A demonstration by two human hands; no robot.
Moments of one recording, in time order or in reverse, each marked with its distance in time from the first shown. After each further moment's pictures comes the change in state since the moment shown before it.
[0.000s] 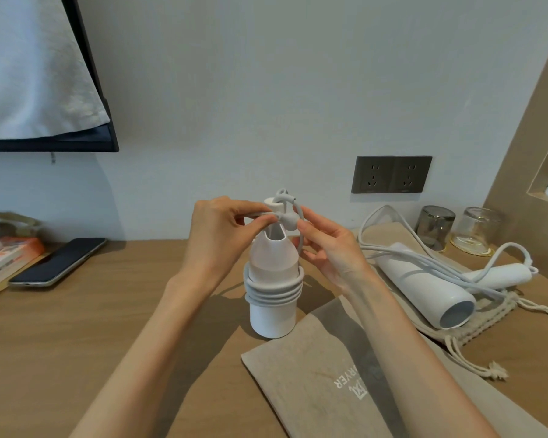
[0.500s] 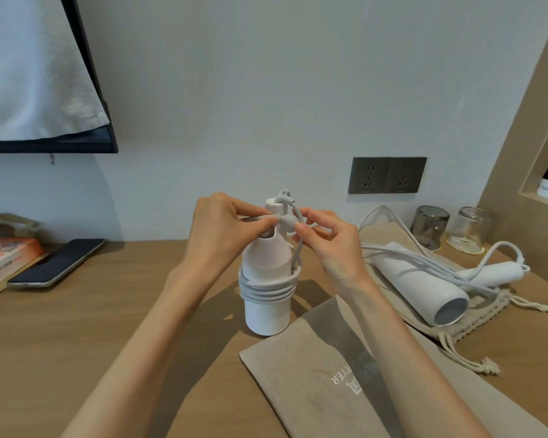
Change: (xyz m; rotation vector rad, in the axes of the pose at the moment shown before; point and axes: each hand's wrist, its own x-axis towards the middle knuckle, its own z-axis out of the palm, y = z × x) left_hand 0.007 0.013 -0.004 -0.029 -0.142 -0.255; right_hand -0.008 0.001 0.003 -0.355 0.122 -0.329
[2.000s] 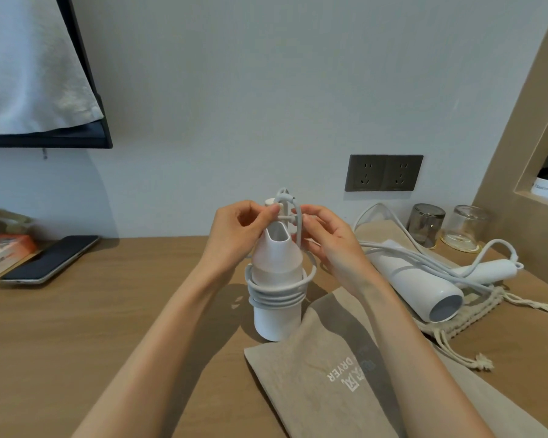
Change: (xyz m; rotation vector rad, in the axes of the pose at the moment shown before) left_hand -0.002 -0.007 0.031 -0.504 -0.062 -0.236; right_hand 0.002 -0.001 -0.013 0.124 -0.188 0.174
